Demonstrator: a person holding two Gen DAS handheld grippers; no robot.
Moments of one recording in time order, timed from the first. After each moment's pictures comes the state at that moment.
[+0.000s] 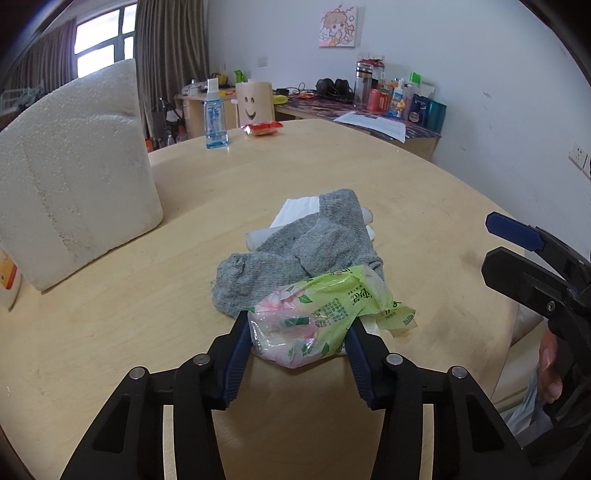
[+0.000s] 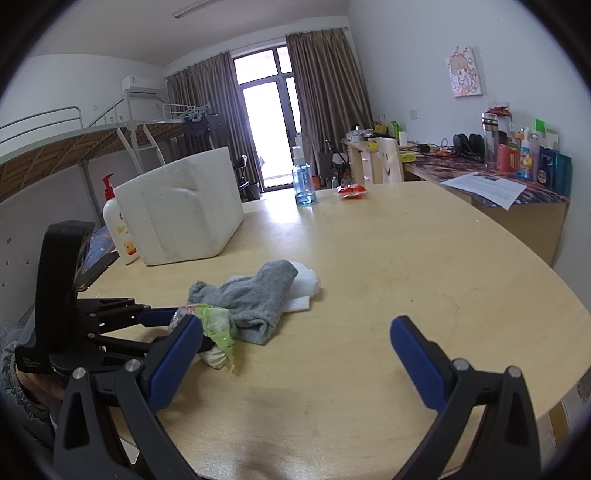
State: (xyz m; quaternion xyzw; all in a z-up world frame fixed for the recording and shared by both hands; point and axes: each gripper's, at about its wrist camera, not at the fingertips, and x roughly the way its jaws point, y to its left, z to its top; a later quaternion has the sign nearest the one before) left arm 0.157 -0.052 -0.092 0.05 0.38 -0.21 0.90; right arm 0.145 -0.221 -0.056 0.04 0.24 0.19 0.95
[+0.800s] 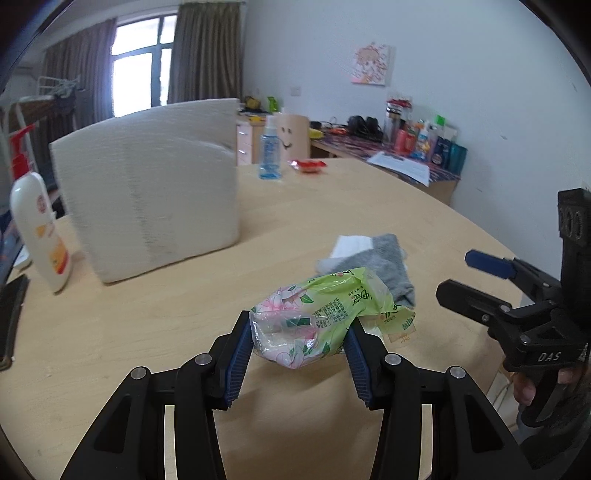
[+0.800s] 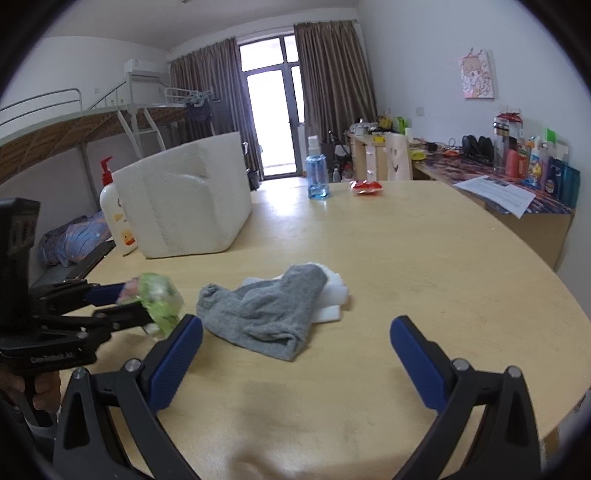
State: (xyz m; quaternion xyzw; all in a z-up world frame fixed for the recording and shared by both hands) left arm 0.130 0.011 -0.060 0.01 0.33 -0.16 0.93; right arm 0.166 -0.182 -0.054 0.02 0.27 0.19 0.94
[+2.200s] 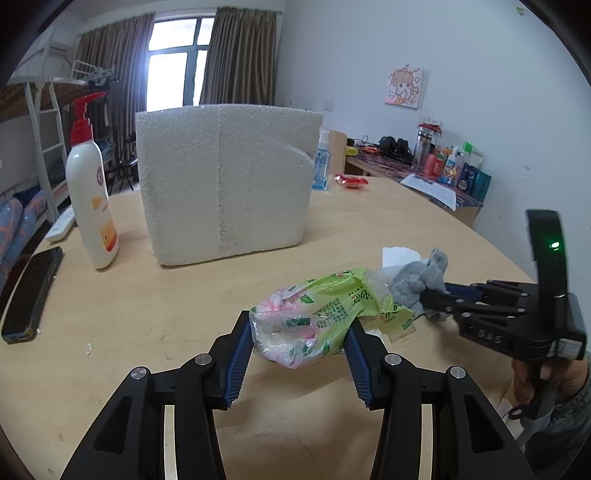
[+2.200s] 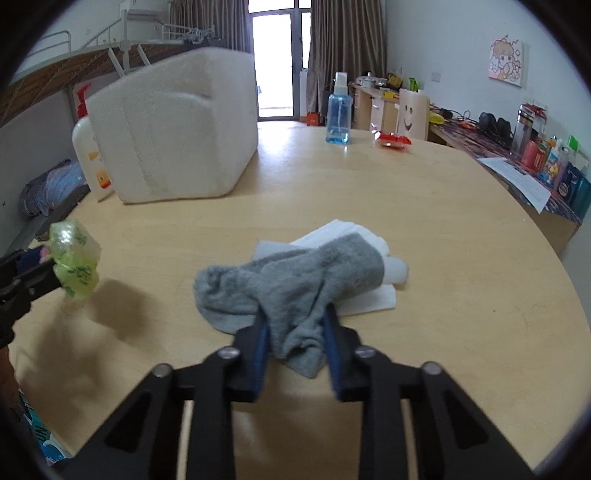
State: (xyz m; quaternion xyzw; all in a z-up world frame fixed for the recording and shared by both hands) left arm 0.118 0.065 -0.058 -0.03 0.31 -0.12 0.94; right arm 0.200 -0.131 -0.071 -0.05 0.37 0.16 0.91
